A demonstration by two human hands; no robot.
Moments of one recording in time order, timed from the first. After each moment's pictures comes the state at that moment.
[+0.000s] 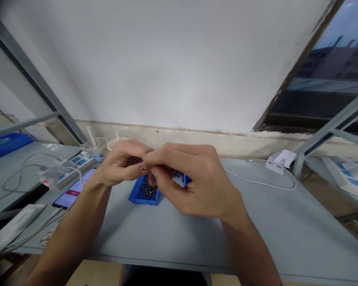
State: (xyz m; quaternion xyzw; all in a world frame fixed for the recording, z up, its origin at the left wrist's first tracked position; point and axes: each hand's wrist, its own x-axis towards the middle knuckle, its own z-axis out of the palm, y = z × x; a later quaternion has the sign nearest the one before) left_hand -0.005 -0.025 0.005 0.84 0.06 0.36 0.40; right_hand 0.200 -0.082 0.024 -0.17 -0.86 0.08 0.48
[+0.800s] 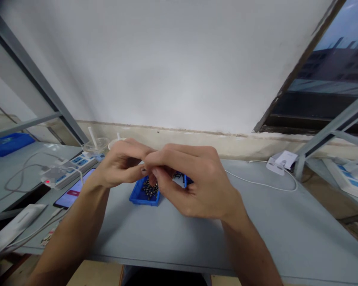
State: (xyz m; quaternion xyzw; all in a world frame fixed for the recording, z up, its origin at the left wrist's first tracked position) left_hand -0.006 -0.029 0.010 0.85 0.07 0.37 0.36; right_hand 0.199 -0.082 0.023 -0.17 -0.85 0.09 0.49
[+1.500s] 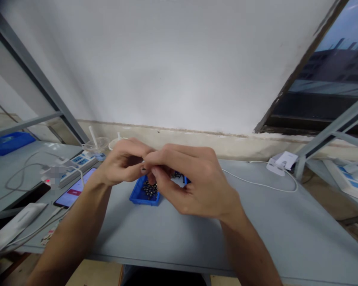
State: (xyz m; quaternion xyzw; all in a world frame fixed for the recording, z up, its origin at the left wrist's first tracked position) left_hand -0.005 -0.024 0.006 0.84 0.06 0.38 0.38; right_hand 0.198 -0.081 0.022 -0.17 -0.85 0.09 0.49
